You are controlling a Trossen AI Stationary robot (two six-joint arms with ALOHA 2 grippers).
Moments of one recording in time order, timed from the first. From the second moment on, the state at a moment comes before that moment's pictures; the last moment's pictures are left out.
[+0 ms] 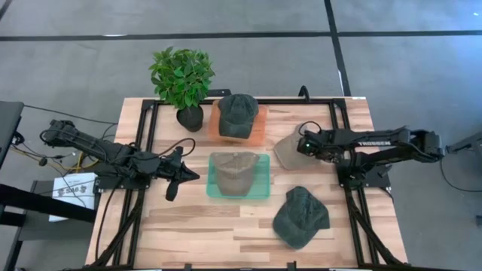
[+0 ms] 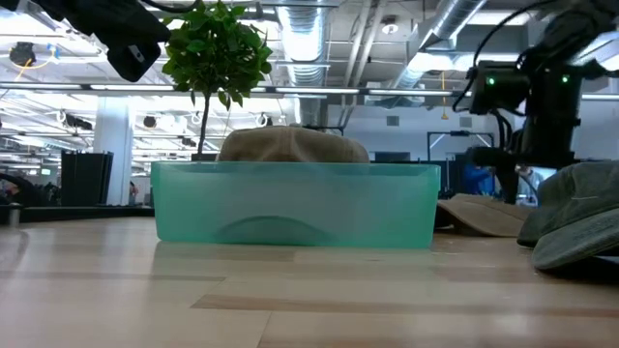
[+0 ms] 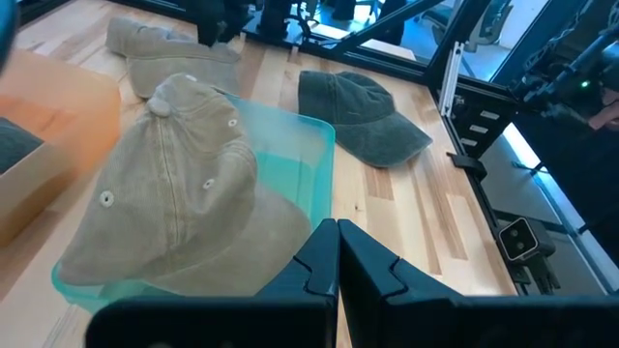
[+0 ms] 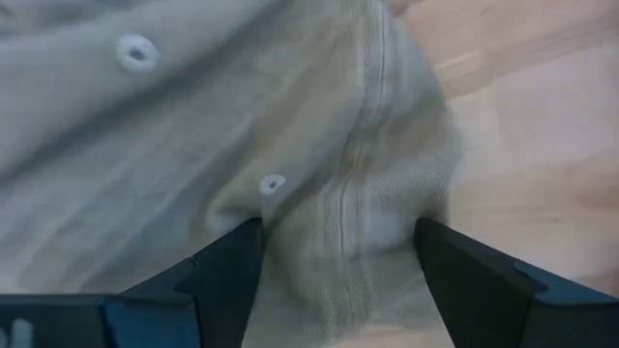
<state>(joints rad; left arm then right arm) -0.34 0.75 0.52 -0.19 -0.23 -0.38 -0.32 1.13 0.47 -0.74 0.14 1.50</state>
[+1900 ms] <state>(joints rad) -0.34 0.75 0.53 -0.18 -0.31 -0.38 0.33 1.26 1.27 -0.61 0.79 0.36</state>
